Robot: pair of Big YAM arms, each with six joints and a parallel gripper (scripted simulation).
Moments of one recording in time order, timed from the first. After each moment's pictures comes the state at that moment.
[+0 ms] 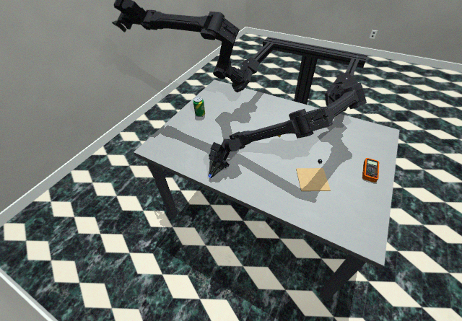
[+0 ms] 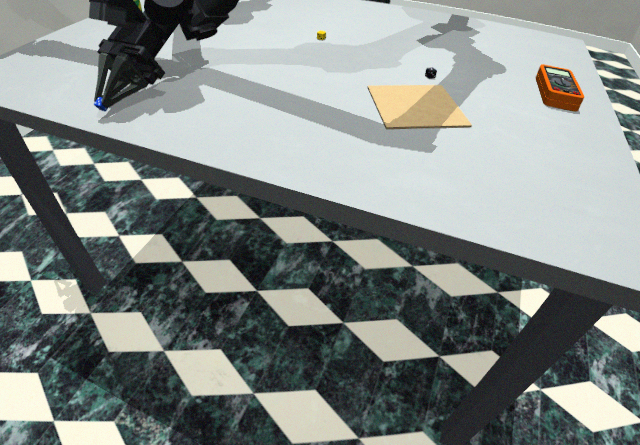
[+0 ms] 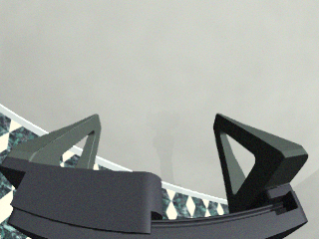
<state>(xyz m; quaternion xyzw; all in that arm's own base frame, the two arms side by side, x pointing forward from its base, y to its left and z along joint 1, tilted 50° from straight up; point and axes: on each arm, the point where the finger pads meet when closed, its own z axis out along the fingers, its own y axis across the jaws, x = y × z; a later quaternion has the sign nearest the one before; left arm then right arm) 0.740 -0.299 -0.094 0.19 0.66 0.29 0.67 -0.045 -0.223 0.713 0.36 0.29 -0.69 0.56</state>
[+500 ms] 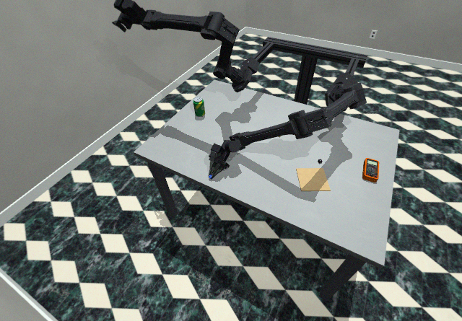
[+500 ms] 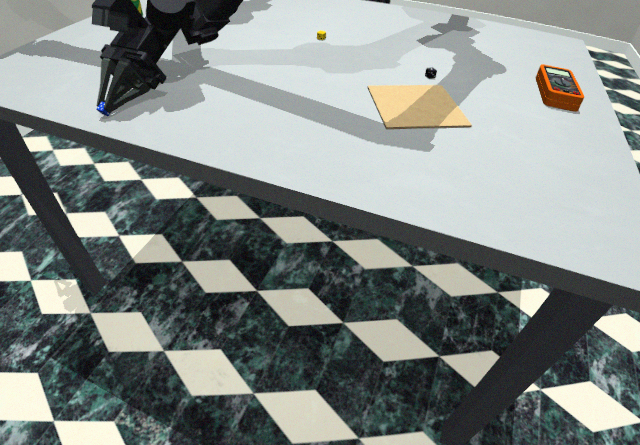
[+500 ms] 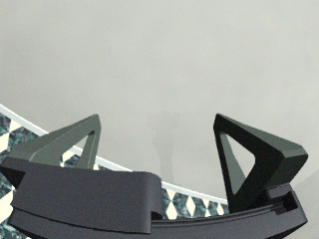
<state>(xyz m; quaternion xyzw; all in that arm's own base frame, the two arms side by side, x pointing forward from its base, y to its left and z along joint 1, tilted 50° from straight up) 0.743 -0.293 -0.102 0.19 0.66 0.29 0.67 -0.045 -0.223 0.713 0.36 0.29 -0.69 0.56</state>
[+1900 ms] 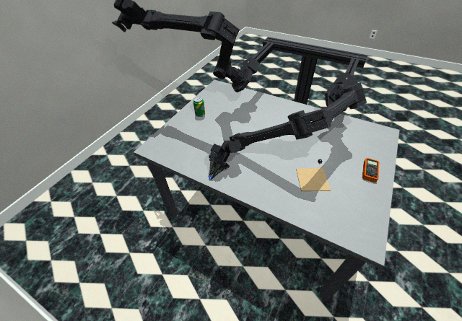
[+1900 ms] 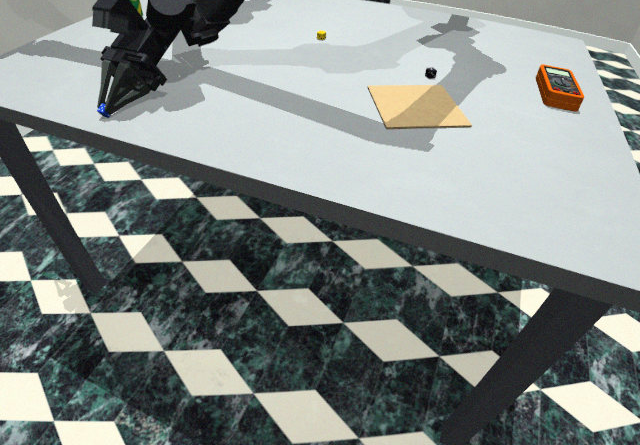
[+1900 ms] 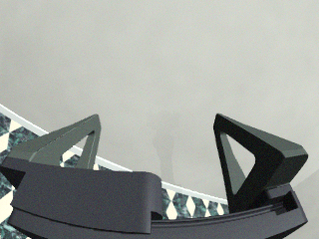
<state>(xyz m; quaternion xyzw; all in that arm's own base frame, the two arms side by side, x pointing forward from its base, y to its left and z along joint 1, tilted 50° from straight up) 0.744 -0.291 -0.104 0.19 0.66 0.29 0.67 -0.045 -0.223 0.713 0.36 0.29 -0.69 0.56</state>
